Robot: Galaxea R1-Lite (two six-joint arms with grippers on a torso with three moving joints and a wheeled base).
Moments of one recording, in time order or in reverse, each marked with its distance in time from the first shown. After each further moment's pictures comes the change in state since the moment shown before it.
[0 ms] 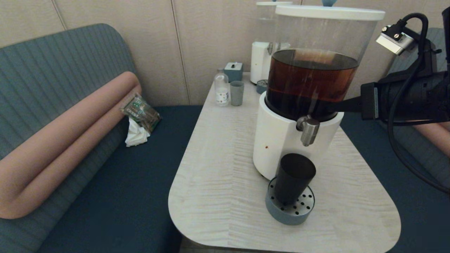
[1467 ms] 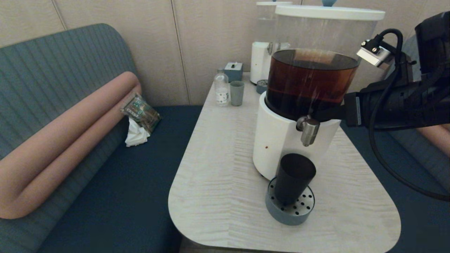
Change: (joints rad) left arm 0.000 0.000 0.000 0.000 0.000 0.000; right arm 0.008 0.054 0.018 -0.035 0.037 0.001
